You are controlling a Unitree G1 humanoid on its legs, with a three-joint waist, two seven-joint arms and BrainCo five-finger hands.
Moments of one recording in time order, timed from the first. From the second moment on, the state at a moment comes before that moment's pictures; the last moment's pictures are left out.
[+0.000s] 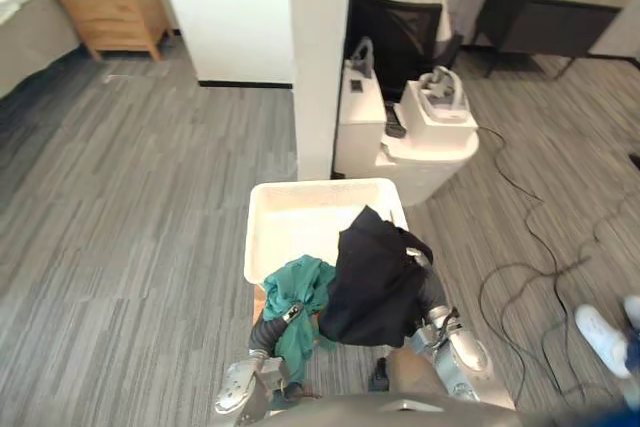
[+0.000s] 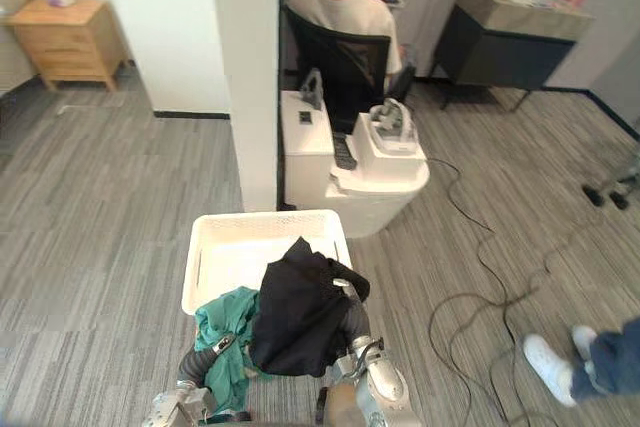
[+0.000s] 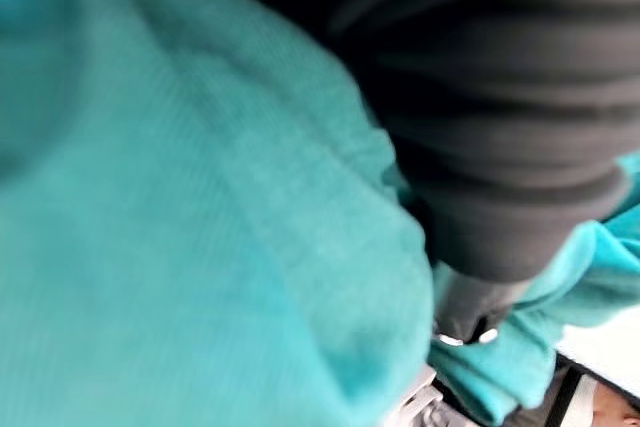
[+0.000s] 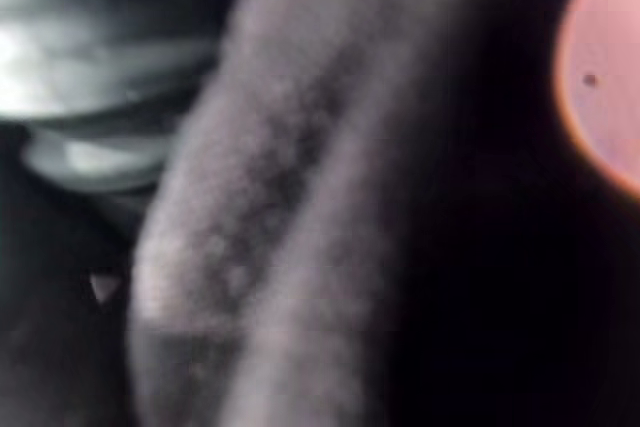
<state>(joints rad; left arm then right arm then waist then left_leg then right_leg) 0.30 0.17 -0.28 0.49 -0.56 -0.21 -0.09 0.27 -0.09 0.32 0.07 0.37 -0.24 0.11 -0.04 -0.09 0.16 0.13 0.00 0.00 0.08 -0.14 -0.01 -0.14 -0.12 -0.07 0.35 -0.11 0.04</state>
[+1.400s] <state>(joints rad) 0.09 0.21 -0.27 0.49 -0.49 -0.20 -0.14 -0.64 -0.22 0.25 0.50 -0.12 -0.06 -0.30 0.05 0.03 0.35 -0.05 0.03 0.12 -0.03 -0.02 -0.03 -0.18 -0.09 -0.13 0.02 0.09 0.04</state>
